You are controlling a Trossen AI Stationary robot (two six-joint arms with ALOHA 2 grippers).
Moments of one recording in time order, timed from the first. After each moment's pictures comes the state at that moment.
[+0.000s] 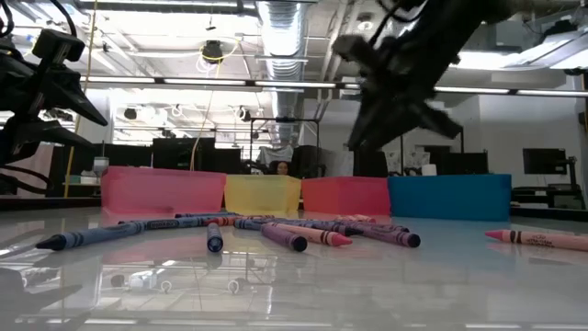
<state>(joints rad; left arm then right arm) -0.55 0.01 0.24 -0.80 -0.72 -1.57 0.20 1.53 0.98 -0.35 0.39 1.20</state>
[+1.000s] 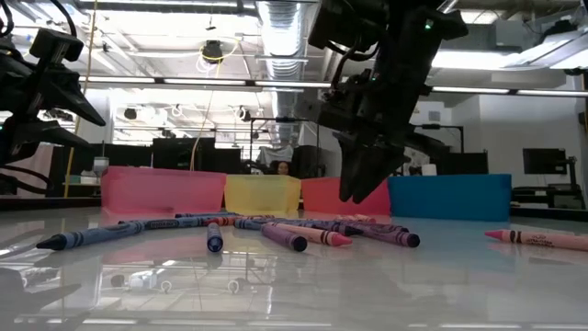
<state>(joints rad) -0.55 0.01 0.24 -0.80 -0.70 -1.56 0.20 1.82 1.22 -0.59 0.39 1.20</state>
